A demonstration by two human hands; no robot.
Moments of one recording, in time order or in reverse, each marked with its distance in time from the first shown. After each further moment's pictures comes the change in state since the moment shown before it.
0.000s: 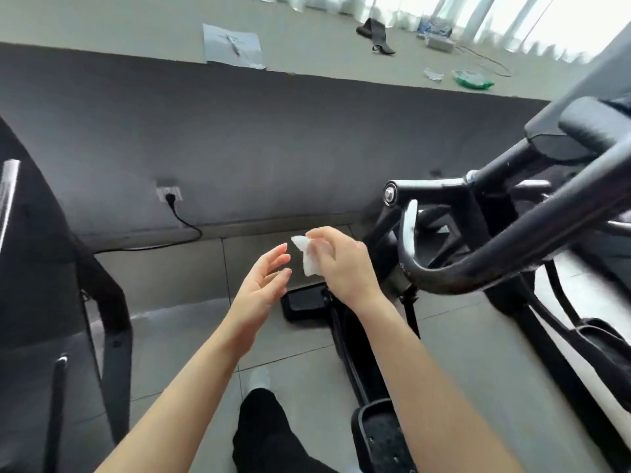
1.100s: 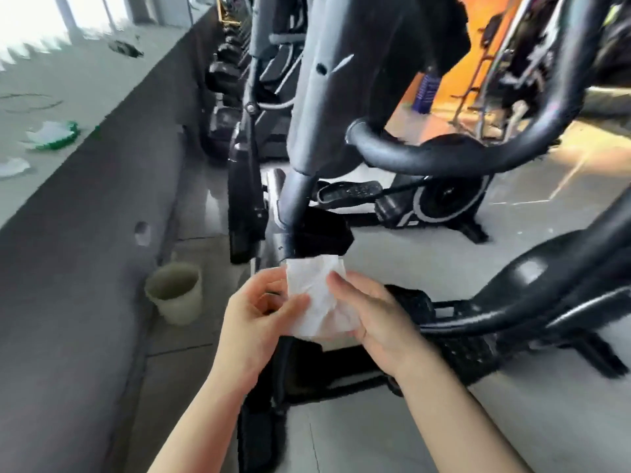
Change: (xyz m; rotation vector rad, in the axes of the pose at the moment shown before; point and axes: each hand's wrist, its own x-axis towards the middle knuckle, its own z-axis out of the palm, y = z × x) left_hand 0.351 0.172 0.102 0.134 -1.354 0.124; right_hand 0.181 -0.060 -0.063 1.037 1.200 0.611
